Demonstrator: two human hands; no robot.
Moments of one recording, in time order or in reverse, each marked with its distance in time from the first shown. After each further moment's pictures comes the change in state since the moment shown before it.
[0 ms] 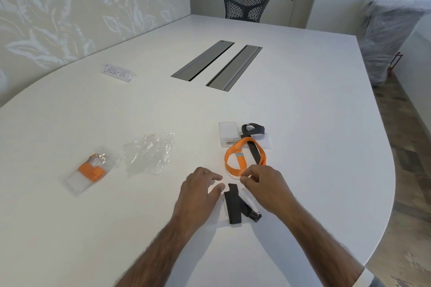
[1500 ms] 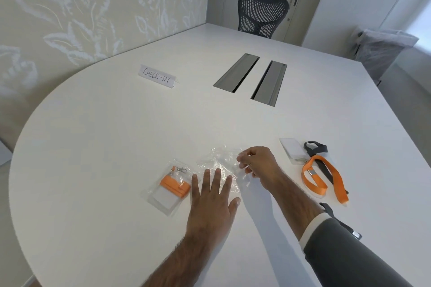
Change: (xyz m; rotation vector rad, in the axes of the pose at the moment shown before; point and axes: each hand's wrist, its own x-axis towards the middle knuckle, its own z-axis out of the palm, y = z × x) left_hand 0.013 -0.193 -0.097 0.526 0.034 0.202; right_hand 0.095 -0.200 0.151 0.437 0.098 0.242
